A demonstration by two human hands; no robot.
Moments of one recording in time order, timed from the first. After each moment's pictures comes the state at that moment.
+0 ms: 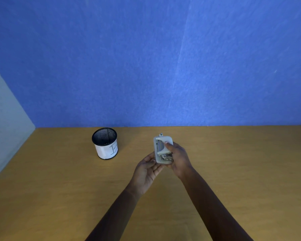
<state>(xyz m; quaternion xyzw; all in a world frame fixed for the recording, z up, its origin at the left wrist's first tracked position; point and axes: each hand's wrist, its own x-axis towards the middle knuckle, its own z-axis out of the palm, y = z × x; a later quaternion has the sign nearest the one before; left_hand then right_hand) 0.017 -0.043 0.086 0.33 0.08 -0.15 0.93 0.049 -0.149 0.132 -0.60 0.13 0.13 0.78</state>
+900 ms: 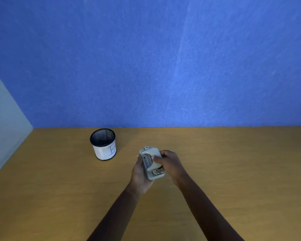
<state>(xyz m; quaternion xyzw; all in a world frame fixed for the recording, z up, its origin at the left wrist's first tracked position) 0.031 -0.043 0.061 0.29 0.15 -0.15 0.93 0.038 -0.142 0.128 -0.80 0.07 0.13 0.57</state>
